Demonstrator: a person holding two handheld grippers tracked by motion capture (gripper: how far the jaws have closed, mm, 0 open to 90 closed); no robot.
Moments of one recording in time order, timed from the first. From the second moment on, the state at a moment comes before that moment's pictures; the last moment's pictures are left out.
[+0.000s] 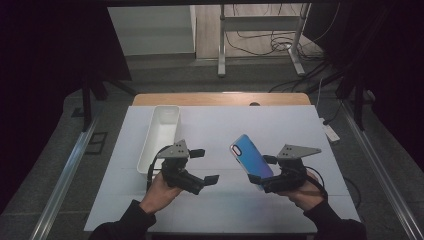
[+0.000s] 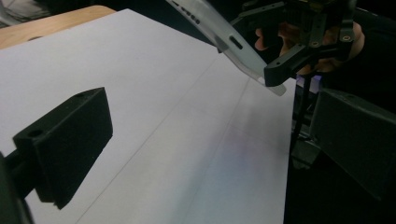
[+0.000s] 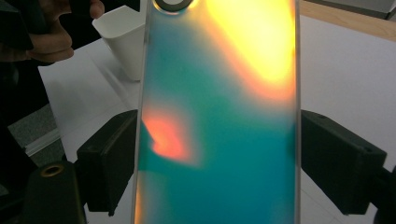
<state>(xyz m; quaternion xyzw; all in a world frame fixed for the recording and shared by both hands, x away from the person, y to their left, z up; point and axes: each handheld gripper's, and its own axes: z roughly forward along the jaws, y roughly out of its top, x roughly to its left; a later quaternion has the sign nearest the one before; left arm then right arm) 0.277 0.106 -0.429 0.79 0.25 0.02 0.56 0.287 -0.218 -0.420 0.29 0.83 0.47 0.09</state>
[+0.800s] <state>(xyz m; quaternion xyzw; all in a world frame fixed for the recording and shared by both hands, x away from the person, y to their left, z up) 0.287 0.082 -0.428 0.80 0.21 -0.02 0.56 0.277 -0.199 -0.419 0.27 0.83 0.48 0.07</state>
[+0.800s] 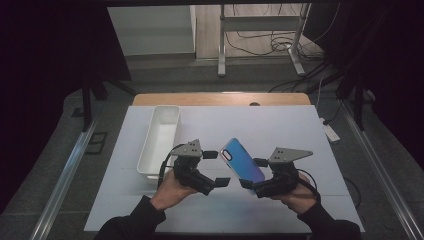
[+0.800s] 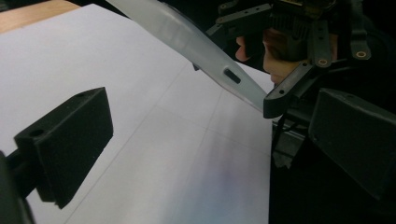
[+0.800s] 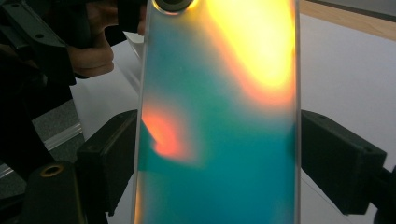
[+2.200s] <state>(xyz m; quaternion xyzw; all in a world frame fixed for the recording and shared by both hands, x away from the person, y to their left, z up) 0.295 0.088 -0.434 0.78 0.15 -0.14 0.59 0.274 -0.194 -0.422 0.24 0.84 0.49 0.03</state>
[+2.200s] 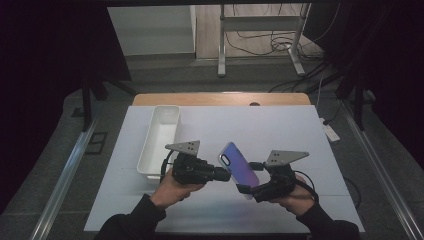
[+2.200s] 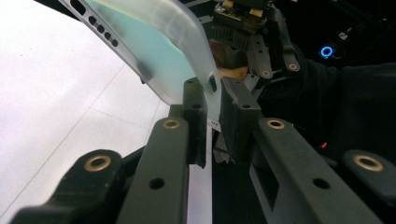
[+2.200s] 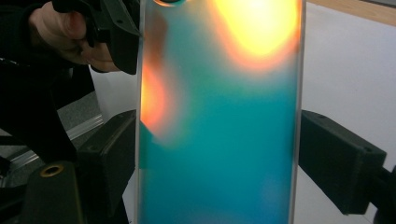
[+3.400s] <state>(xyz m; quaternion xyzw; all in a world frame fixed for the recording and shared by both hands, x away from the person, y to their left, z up) 0.284 0.086 -0.427 0.82 0.17 -0.05 0.54 0.279 -0.196 -0.439 0.24 0.87 0.43 0.03</state>
